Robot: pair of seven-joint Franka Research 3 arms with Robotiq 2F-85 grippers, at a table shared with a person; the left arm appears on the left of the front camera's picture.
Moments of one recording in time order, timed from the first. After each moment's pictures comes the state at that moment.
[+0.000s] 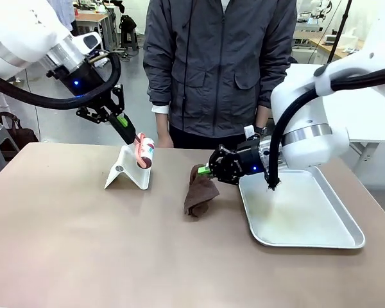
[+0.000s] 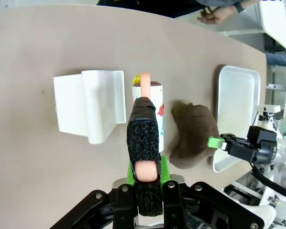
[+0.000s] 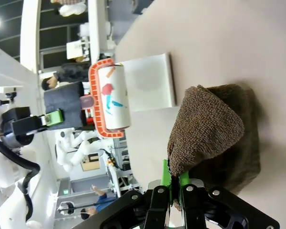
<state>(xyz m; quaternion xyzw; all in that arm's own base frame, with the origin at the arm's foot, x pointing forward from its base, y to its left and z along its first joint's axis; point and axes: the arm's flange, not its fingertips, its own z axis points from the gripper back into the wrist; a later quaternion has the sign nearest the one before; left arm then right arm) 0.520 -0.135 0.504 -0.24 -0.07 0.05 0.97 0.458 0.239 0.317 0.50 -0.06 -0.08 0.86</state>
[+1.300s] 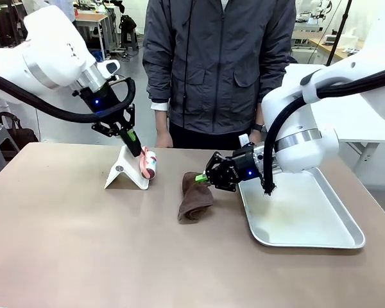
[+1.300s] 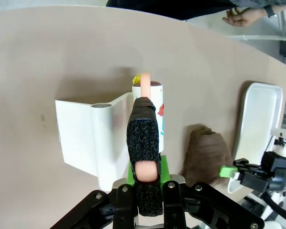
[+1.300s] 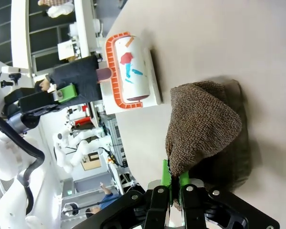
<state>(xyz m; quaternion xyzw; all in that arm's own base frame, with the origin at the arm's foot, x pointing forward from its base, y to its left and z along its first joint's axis) 0.569 -0.149 0.439 -0.22 -0.05 0.06 0.97 0.465 0.246 0.299 0.49 -0.03 -0.10 0.87</state>
